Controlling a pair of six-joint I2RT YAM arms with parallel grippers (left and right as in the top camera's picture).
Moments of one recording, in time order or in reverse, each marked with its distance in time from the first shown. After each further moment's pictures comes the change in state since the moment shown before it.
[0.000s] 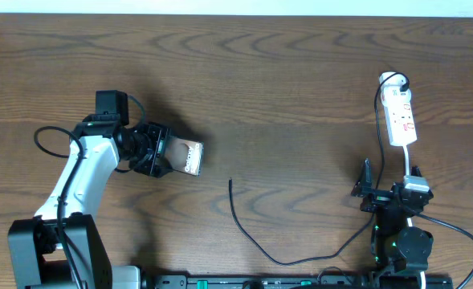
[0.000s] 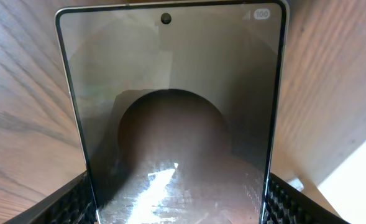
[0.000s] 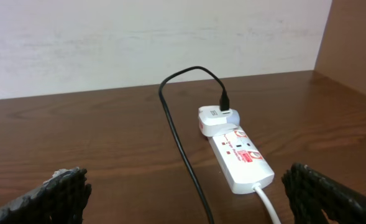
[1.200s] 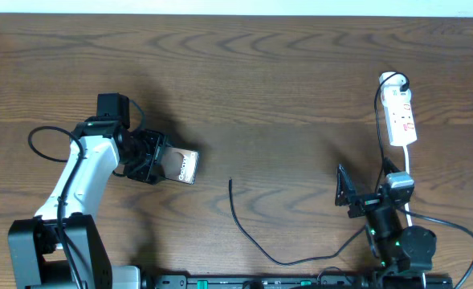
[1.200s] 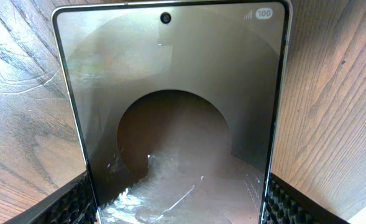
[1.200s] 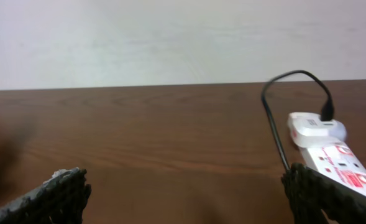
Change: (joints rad) left arm 0.000 0.000 0.000 -0.075 -0.111 0.004; right arm 0.000 0.041 0.051 -0.011 -0.353 0.060
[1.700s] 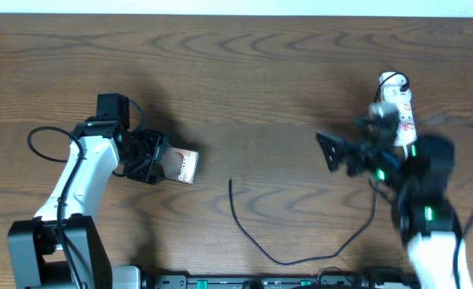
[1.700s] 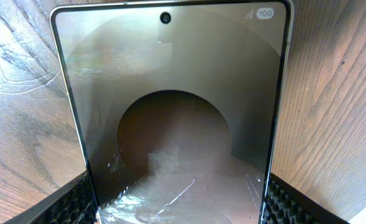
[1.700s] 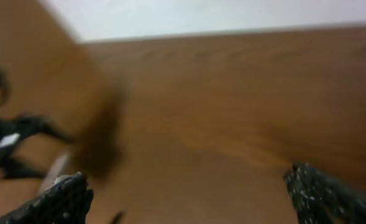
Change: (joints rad) left arm 0.000 -0.003 0.000 -0.002 -0.004 0.000; right arm 0.000 0.894 0.616 -0.122 -0.426 -0.005
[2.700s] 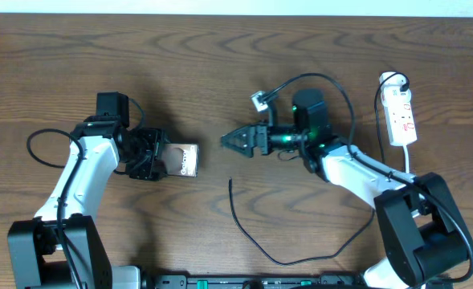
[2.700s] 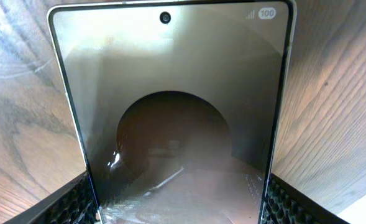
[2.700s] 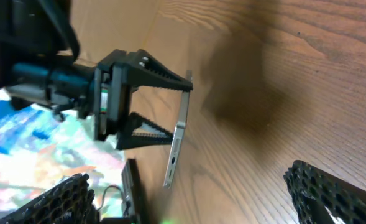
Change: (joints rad) left arm 0.000 0.000 0.000 0.031 0.000 -0.155; right arm 0.457 0.800 0.191 0.541 -0.292 0.507
